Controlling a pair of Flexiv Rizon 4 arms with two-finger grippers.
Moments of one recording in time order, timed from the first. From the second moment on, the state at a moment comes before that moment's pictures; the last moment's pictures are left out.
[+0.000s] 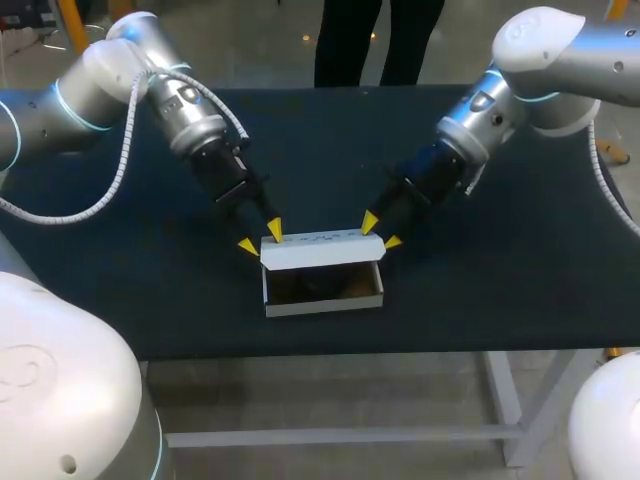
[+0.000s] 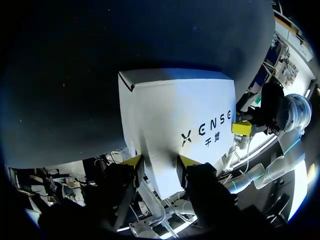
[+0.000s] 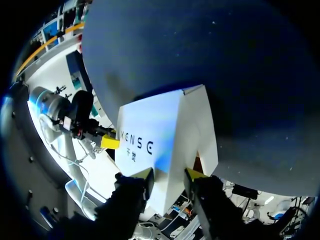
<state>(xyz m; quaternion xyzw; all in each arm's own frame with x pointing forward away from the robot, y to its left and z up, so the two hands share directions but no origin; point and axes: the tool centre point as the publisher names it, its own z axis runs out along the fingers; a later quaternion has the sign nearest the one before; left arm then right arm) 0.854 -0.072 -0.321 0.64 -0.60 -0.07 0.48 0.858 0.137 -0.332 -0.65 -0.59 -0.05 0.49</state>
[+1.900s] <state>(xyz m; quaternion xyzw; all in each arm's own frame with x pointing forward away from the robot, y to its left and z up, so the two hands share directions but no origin) 0.874 -0.079 -0.316 0.63 -0.58 -0.07 0.51 0.869 0.146 -0.326 -0.64 -0.58 -0.05 0.49</state>
